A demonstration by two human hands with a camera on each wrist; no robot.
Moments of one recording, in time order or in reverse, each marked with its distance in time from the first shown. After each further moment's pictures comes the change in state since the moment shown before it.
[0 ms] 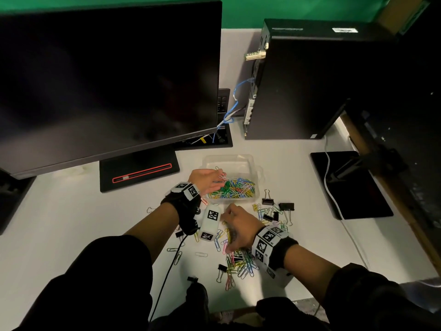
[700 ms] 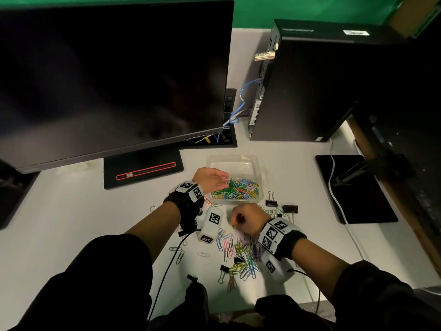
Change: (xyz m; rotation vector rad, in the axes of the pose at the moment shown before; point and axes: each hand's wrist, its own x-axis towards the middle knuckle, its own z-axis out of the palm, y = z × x) left_hand 0.010 -0.002 -0.017 -0.012 -0.155 0.060; right_hand 0.000 0.003 -0.024 0.200 0.120 0.076
